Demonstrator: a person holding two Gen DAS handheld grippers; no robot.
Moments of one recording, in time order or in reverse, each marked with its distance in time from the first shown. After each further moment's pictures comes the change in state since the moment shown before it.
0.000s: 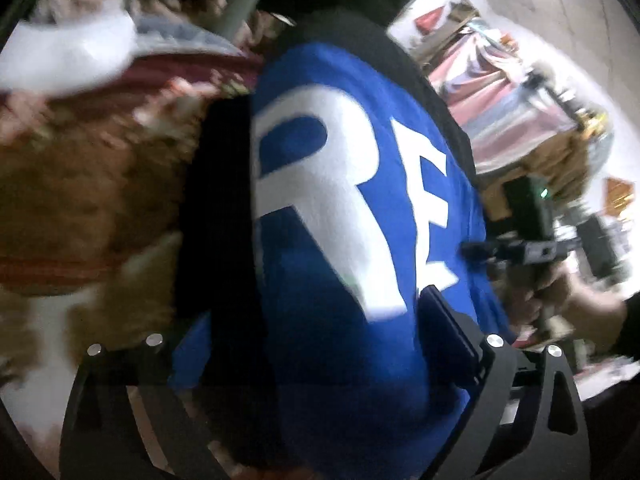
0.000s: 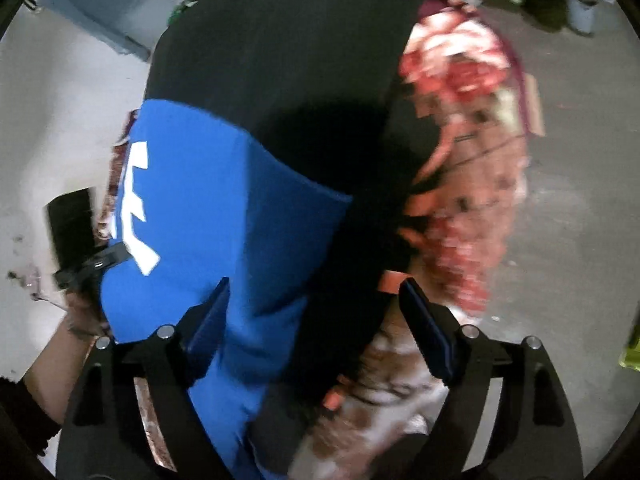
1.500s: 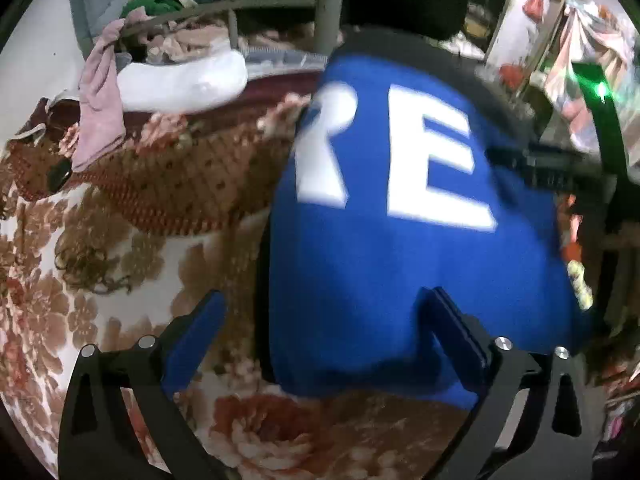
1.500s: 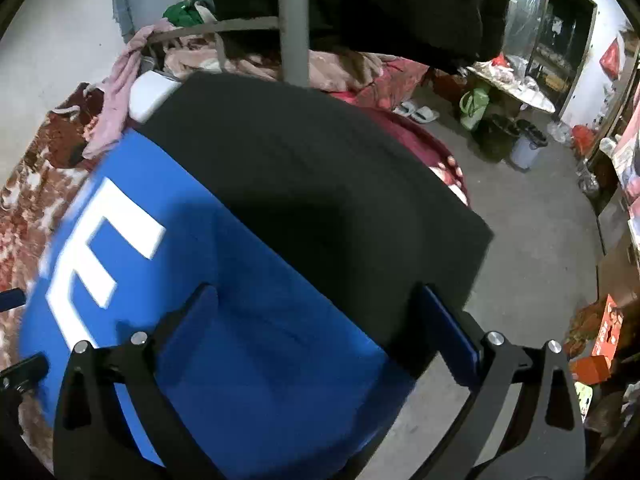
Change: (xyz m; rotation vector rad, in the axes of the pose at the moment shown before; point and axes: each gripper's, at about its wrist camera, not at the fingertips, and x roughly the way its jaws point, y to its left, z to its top) left arm -0.005 -0.084 -0.052 -0.050 0.003 0.585; right arm 0.014 0.068 0.044 -0.277 -0.272 -0.440
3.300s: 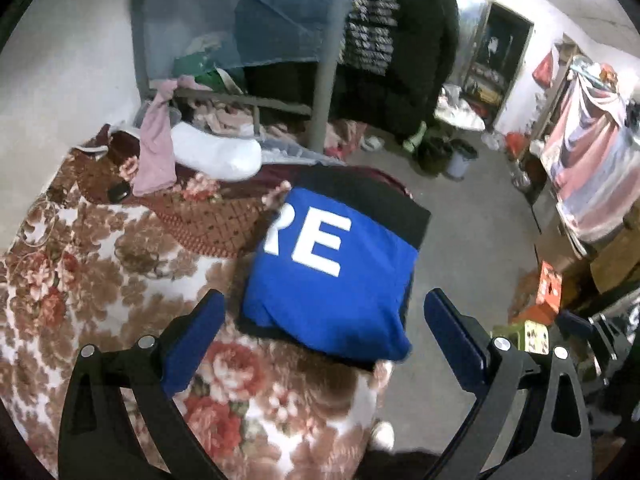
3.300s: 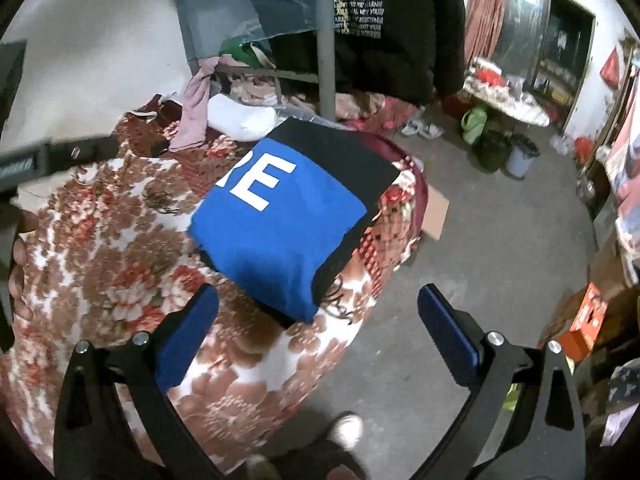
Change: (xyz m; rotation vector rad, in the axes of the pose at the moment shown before) left arm -0.262 -0.094 0.000 -0.149 -0.197 0.014; right arm -0.325 0.007 -0.106 -0.021 -0.035 0.105
